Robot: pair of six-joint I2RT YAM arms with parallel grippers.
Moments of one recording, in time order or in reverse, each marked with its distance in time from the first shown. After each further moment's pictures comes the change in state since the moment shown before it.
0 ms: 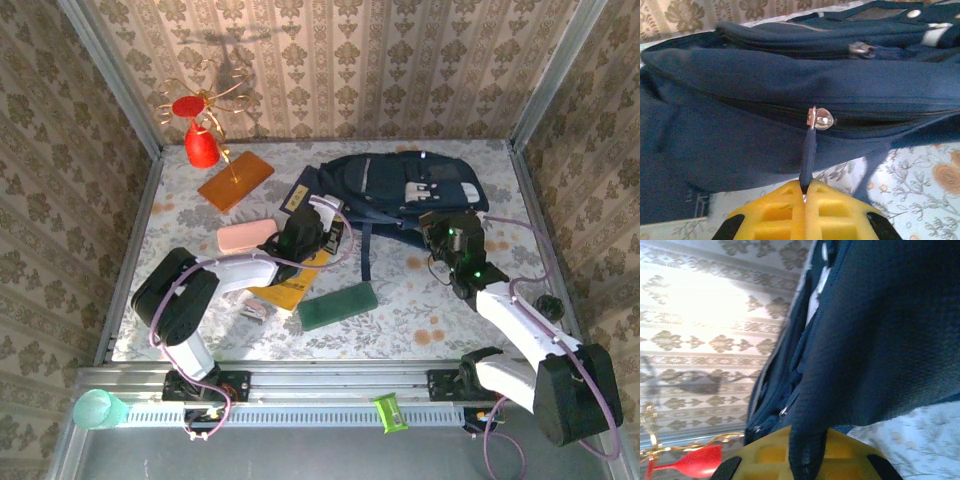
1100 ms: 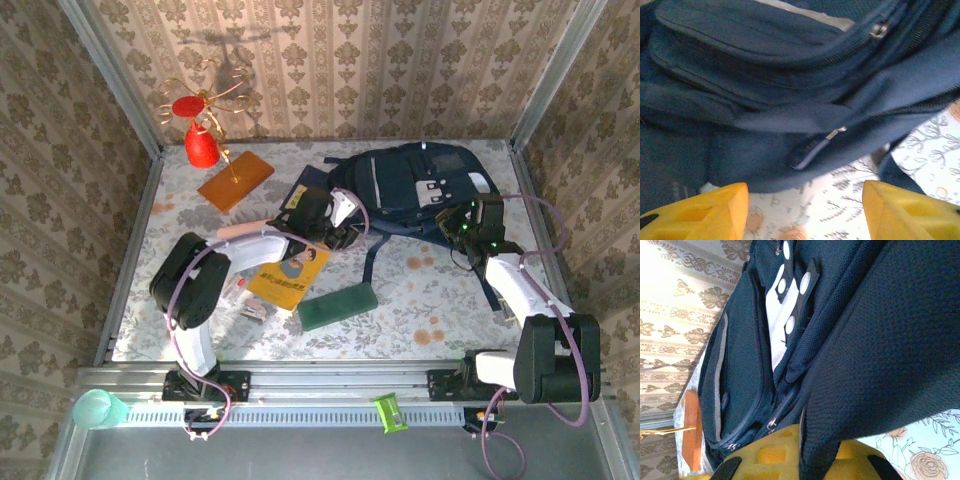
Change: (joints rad) left arm 0.058 0.162 0.298 -0.366 0.217 0.318; right arm -0.223 0.194 0.183 -0.213 -0.216 -0.373
